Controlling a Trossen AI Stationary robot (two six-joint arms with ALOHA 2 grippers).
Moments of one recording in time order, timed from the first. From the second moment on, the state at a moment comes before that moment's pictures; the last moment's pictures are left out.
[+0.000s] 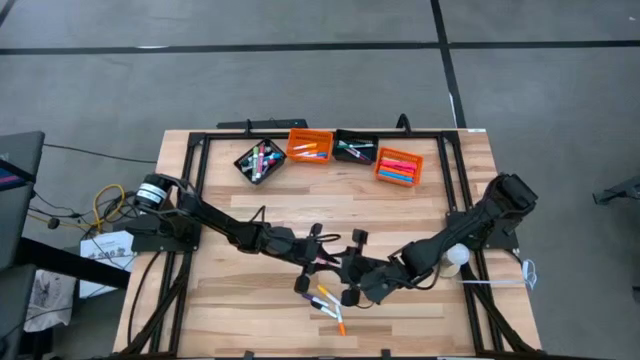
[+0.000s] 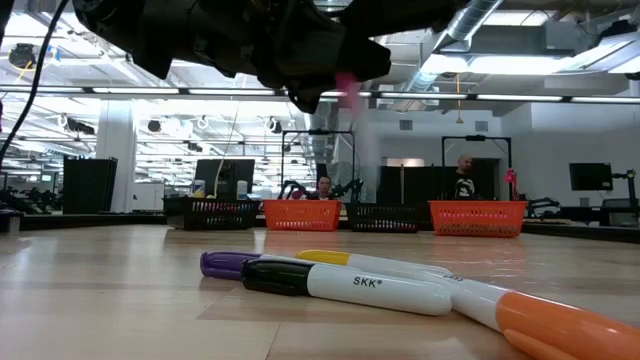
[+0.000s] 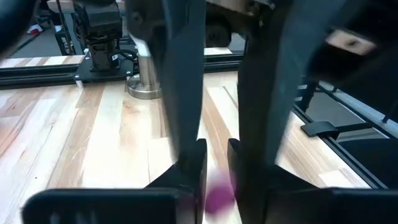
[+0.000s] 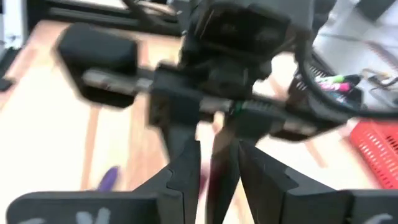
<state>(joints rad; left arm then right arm) -0.30 1.80 0.83 0.74 -0.04 0.01 0.55 1.71 1.14 -0.06 0.71 0.15</state>
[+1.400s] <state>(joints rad) -0.28 1.84 0.91 0.32 0.01 0.29 0.66 1.61 1.14 -0.54 0.73 0.41</state>
